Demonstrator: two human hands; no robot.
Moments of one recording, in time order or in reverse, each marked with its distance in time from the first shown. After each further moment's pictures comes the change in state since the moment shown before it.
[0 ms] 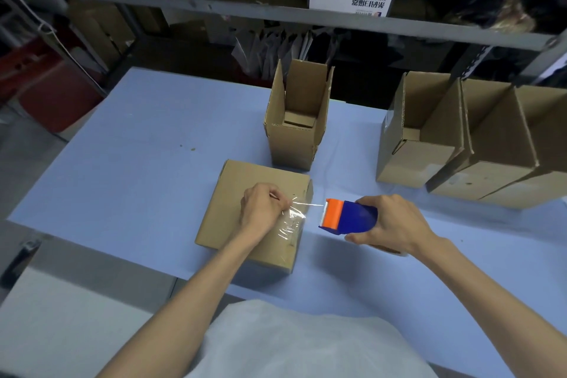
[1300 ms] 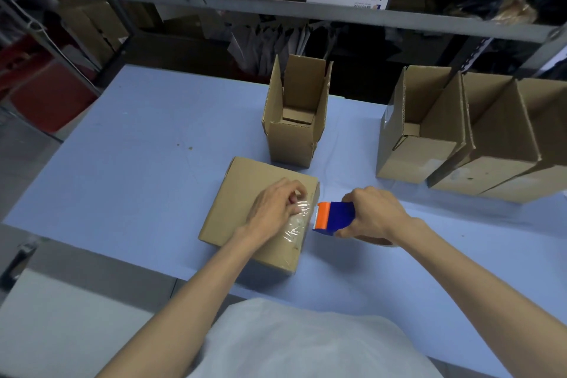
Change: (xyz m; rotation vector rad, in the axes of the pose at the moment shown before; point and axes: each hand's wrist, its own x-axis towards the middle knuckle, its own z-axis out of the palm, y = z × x) left_hand 0.004 -0.006 0.010 0.160 -0.150 0.392; right_hand 0.033 -0.019 0.010 -0.236 -0.155 -0.021
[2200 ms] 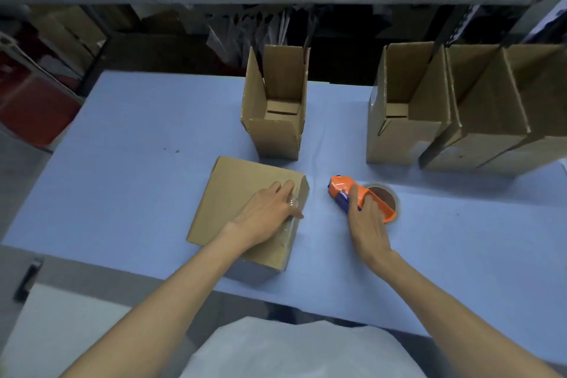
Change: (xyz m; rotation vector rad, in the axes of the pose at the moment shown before) left_hand 0.009 0.007 -0.001 0.644 -0.353 0.402; right_hand -0.016 -0.004 0.084 0.576 0.370 0.411
